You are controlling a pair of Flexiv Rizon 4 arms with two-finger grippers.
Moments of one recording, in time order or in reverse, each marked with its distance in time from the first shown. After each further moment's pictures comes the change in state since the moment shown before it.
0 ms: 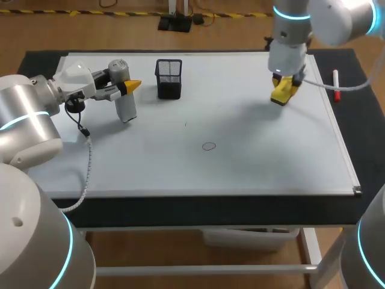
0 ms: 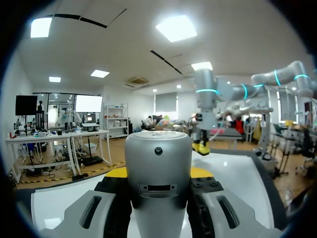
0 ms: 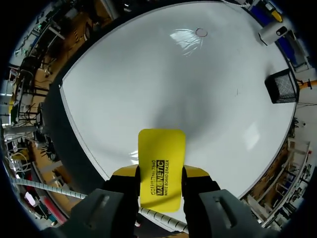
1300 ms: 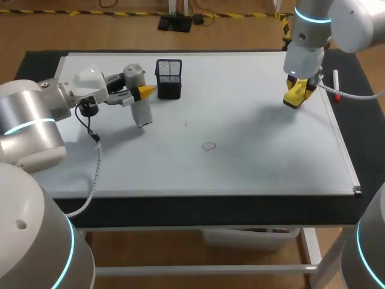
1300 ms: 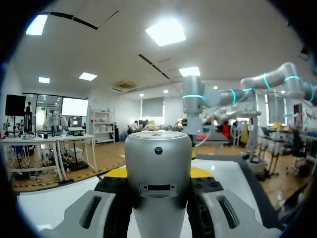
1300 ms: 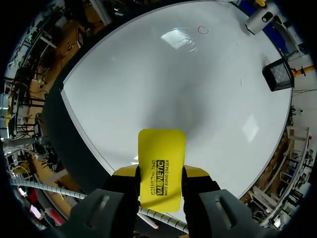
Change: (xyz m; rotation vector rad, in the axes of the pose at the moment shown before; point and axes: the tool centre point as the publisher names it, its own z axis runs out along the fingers) left arm 0.058 -0.010 0.023 0.051 0.138 -0.004; right arm 0.033 -0.010 0.002 -0.017 -0.030 0.079
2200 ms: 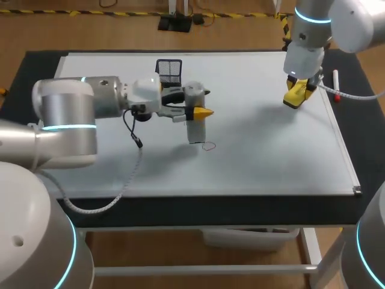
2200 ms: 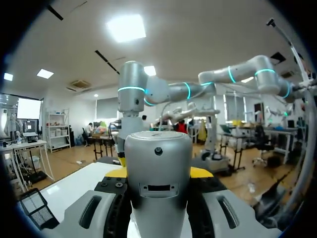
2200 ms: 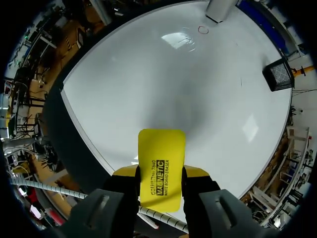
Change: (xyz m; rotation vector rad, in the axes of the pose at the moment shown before) left arm 0.147 0.003 0.104 0.003 0.410 0.024; right arm 0.000 0.000 0.000 0.000 -0.001 0.000
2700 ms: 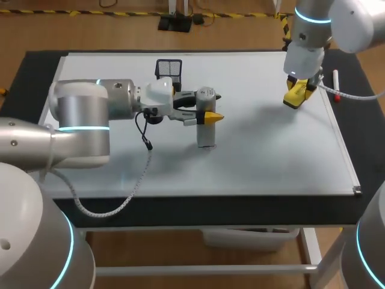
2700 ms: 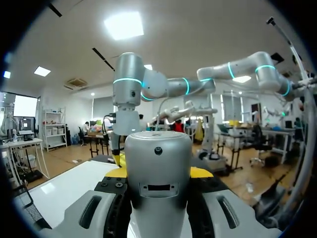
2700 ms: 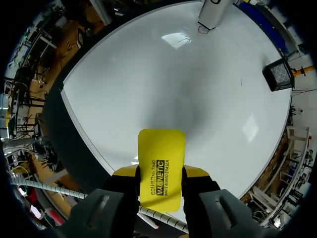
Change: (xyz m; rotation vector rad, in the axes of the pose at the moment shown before) left arm 0.001 0.017 0.024 -0.001 0.028 -0.010; right arm 0.000 0.000 0.000 0.000 0.000 0.000
